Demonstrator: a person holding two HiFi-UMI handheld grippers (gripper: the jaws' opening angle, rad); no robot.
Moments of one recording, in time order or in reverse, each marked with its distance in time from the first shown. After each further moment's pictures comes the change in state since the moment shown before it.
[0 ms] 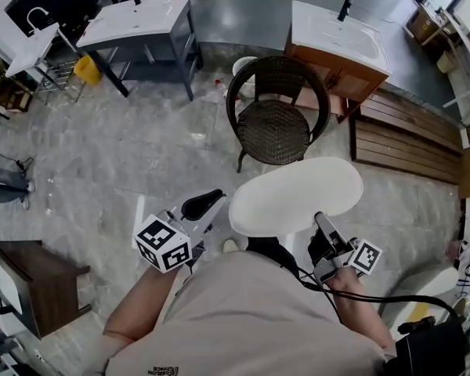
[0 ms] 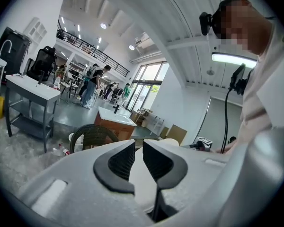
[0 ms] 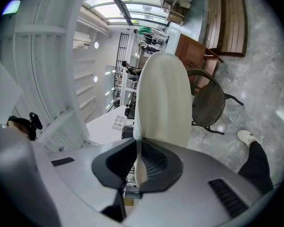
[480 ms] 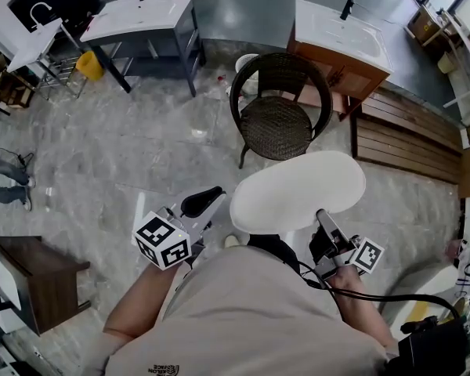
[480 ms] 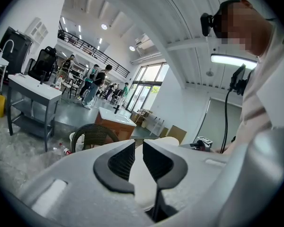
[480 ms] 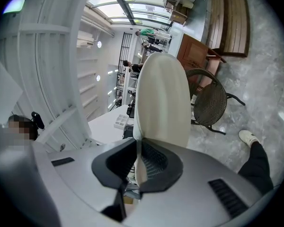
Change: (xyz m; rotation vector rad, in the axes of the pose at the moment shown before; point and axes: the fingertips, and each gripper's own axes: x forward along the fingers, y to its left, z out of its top) left arm -0.025 -0.003 -0.008 -0.007 -0.011 0.000; right arm -0.005 0.013 -0.020 -0.029 0.004 0.020
